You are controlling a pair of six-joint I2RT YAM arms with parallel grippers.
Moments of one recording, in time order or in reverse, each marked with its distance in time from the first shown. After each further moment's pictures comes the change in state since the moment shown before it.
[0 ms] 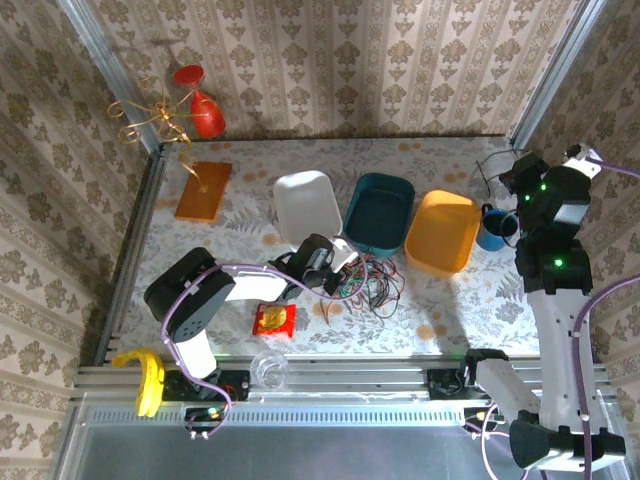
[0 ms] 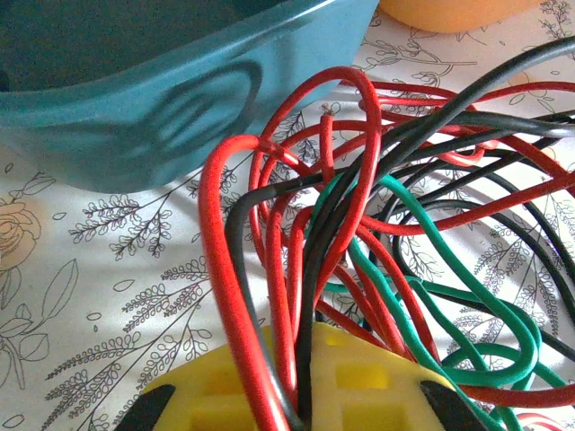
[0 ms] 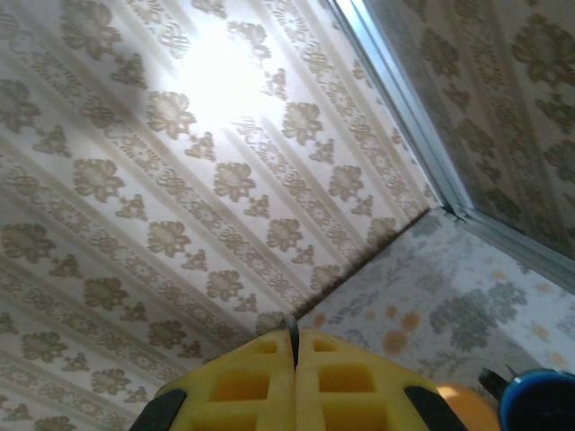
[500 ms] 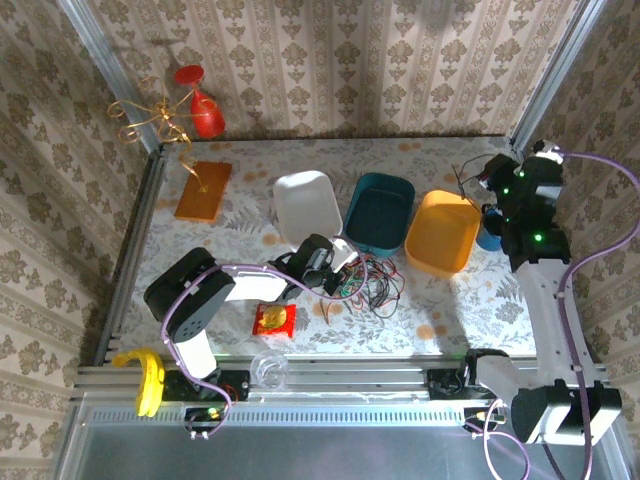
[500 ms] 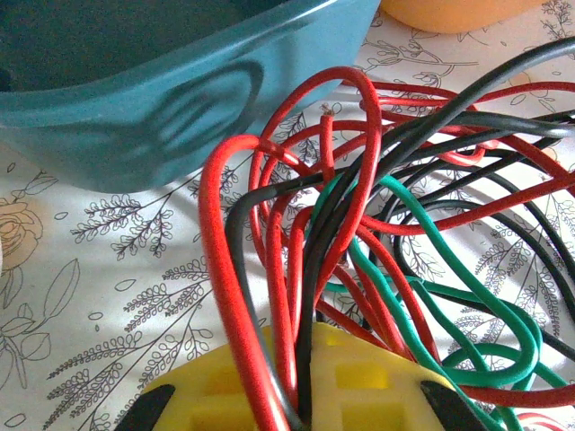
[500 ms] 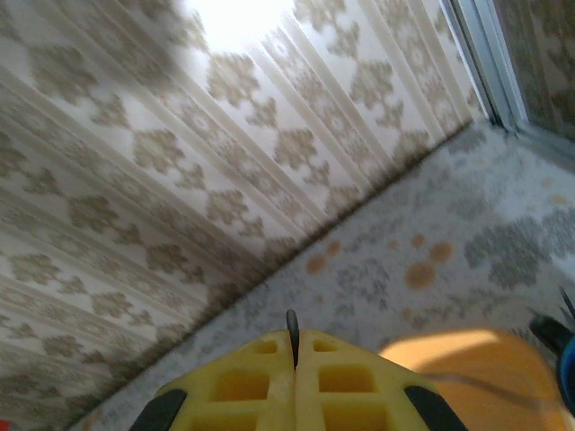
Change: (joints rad) left arm 0.000 -0.001 -0.002 0.003 -0.004 0.000; right arm 0.000 0.132 -0.140 0.112 -0.158 0.029
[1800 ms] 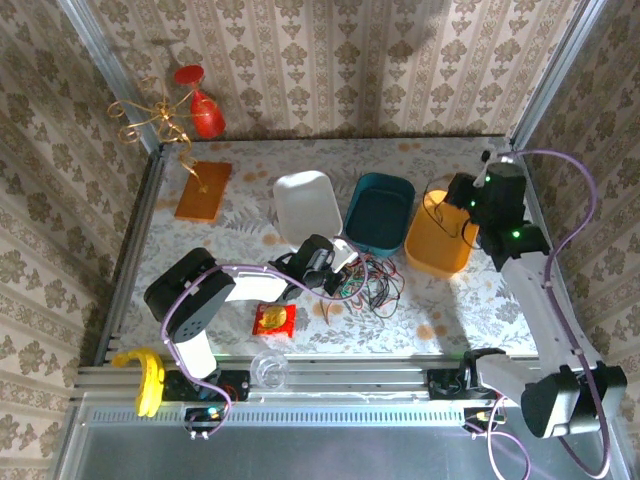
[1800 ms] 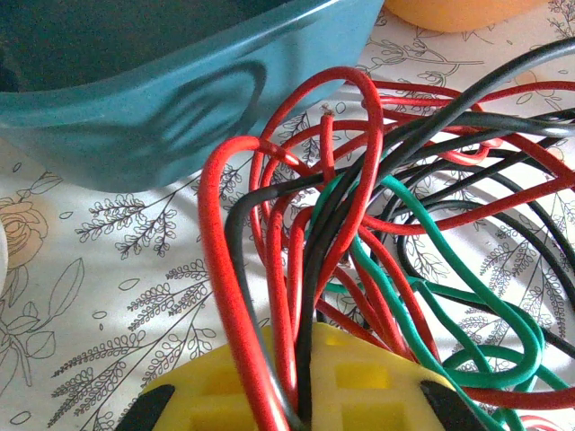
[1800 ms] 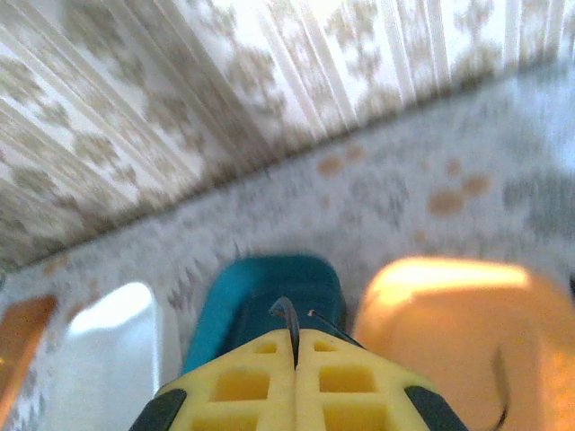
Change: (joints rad) left arm -0.008 0.000 0.000 -0.001 -0.015 0.001; right arm 0.157 0.033 0.024 -0.074 -0.037 -0.235
